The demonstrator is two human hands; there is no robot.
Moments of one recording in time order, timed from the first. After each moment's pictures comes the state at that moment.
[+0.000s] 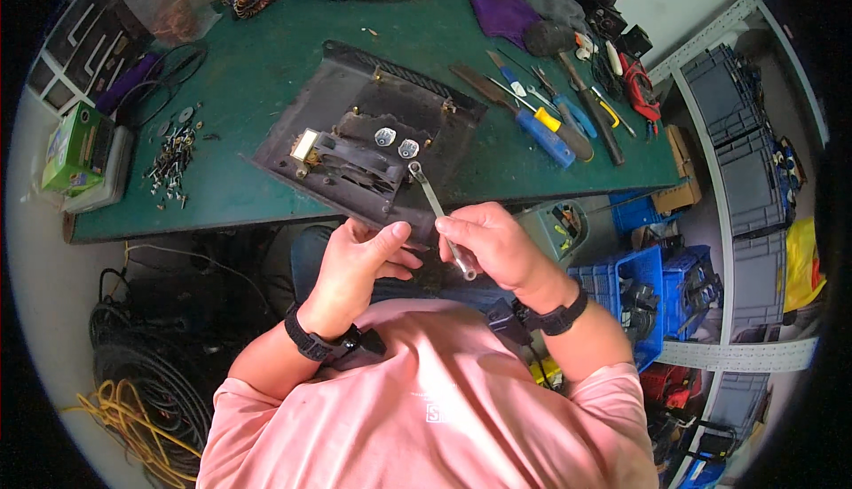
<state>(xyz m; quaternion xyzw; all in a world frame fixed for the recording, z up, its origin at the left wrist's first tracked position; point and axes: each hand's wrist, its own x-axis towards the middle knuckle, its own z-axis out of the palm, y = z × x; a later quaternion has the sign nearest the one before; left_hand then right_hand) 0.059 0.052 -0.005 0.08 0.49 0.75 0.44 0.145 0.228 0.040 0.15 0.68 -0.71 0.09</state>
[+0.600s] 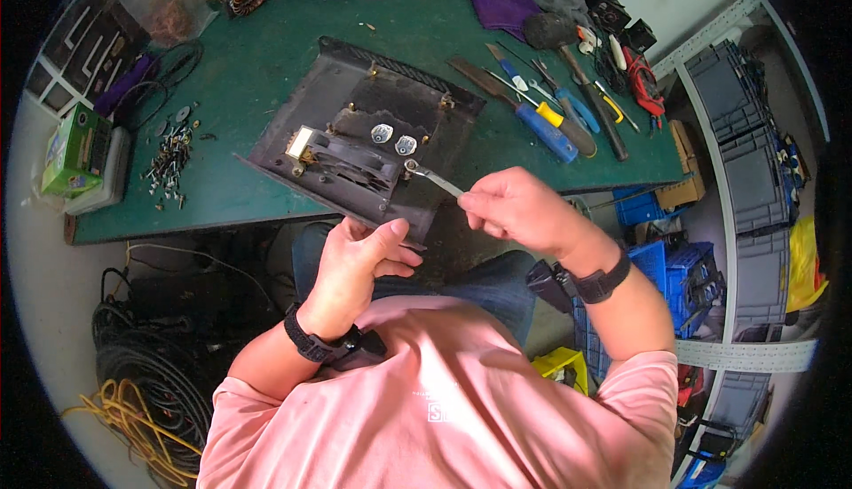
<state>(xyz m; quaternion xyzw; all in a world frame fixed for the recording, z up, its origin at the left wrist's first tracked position) 0.061 0.056 0.002 0.06 0.50 0.75 0.43 0.131 0.269 0.067 0.18 0.76 -0.60 0.17</state>
